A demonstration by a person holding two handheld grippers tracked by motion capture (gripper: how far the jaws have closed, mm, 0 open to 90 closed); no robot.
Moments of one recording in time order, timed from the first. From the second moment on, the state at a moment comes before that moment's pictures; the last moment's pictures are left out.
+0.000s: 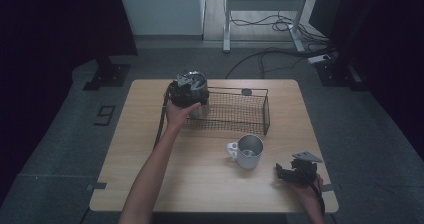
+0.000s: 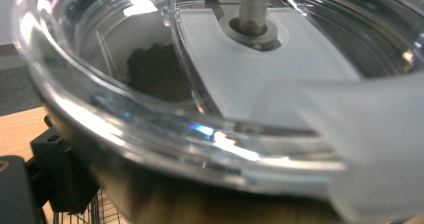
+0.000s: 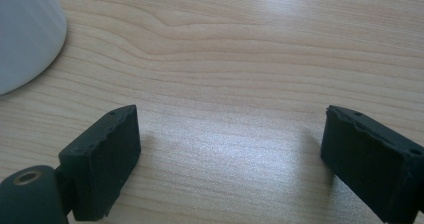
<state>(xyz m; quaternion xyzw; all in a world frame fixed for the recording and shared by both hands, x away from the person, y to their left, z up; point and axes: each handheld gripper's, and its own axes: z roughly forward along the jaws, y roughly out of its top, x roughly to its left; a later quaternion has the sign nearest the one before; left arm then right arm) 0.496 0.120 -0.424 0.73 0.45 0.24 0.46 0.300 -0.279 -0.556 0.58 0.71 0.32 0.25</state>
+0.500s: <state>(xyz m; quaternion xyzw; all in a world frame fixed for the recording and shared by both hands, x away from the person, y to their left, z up) 0.498 0.122 -0.439 0.73 0.46 0.23 0.45 0.300 -0.279 -0.556 0.58 0.71 0.32 0.25</state>
